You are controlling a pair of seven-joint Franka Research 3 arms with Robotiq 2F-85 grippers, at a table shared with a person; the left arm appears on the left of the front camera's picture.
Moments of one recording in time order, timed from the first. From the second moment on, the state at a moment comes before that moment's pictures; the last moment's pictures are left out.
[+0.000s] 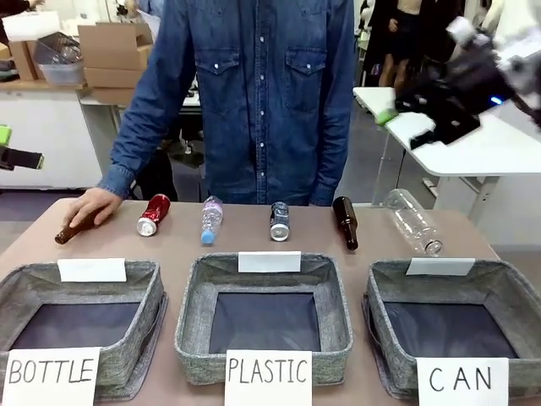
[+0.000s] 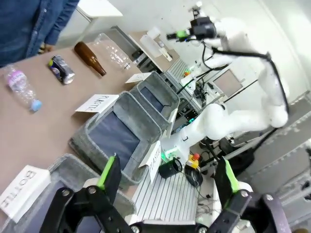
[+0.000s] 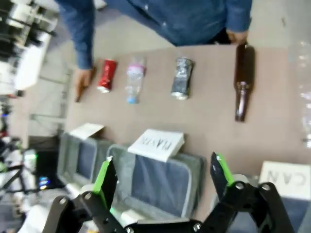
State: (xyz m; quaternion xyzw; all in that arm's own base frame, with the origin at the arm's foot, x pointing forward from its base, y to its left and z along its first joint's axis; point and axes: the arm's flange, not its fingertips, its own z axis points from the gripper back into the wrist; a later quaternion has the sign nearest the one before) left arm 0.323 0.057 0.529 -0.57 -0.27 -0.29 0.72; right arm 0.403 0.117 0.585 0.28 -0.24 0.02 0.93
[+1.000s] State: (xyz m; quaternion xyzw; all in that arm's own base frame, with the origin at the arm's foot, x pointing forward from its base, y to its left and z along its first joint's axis) left arm 0.323 0.058 0.531 -0.56 -0.27 -0.29 0.72; right arm 0.339 0.040 0.597 0.31 -0.25 0.05 0.92
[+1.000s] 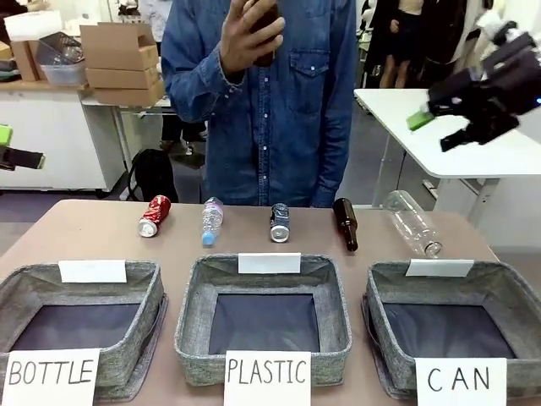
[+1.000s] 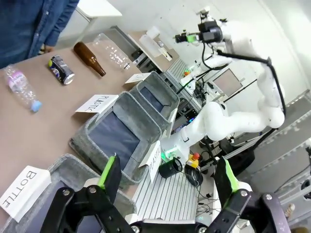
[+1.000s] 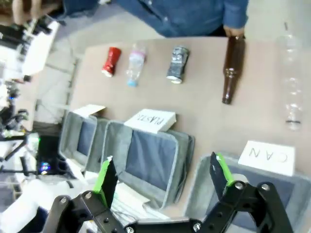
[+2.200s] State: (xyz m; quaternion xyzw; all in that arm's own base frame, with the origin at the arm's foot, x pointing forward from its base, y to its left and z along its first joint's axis) left arm 0.323 0.058 0.531 -0.56 -0.27 -0.29 0.72; right arm 0.340 0.035 0.580 0.32 -0.25 0.03 0.91
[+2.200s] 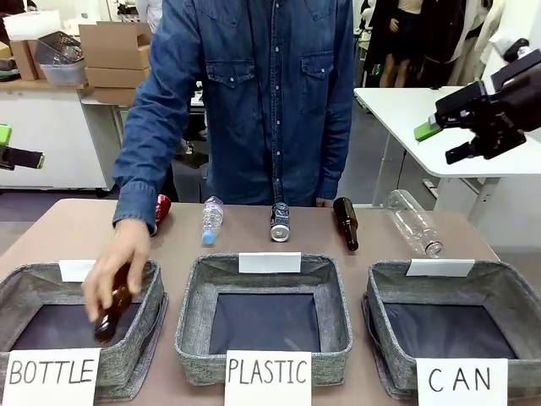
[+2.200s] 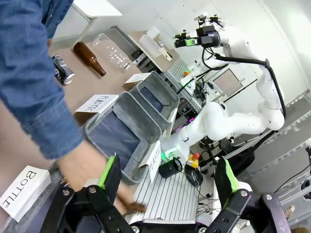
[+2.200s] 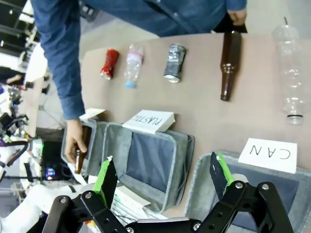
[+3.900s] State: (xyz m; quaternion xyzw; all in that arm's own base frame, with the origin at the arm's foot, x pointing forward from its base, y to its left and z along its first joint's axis) left arm 0.324 0.058 0.530 -0.56 -0.27 -0.29 0.72; right arm 0.468 0.206 0.540 0.15 -0.21 0.05 0.97
